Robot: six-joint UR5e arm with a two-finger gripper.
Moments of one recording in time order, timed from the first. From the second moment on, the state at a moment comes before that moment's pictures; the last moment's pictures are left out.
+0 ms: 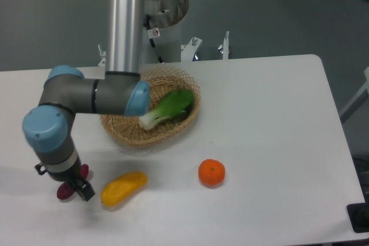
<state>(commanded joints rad) 1.88 -2.24 -1.43 -0.95 1.52 0.61</state>
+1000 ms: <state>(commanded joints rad) 1.85 -2.27 -1.43 -0.96 1.52 0.52</state>
